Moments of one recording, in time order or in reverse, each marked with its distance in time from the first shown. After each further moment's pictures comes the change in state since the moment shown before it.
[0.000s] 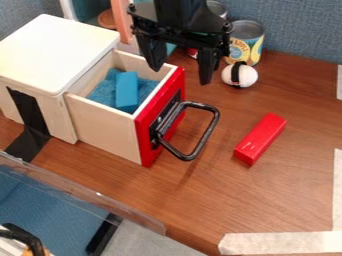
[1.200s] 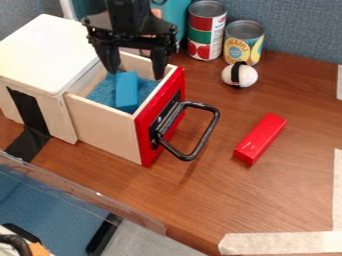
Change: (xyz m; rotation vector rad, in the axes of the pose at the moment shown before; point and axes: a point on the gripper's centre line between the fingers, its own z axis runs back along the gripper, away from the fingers) arm 0.003 0.073 -0.035 0.101 0.027 0.258
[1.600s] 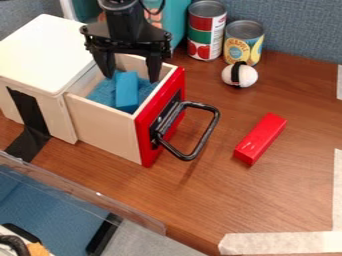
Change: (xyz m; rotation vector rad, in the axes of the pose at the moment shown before) arm 0.006 0.010 -0.018 0.036 -0.012 0.042
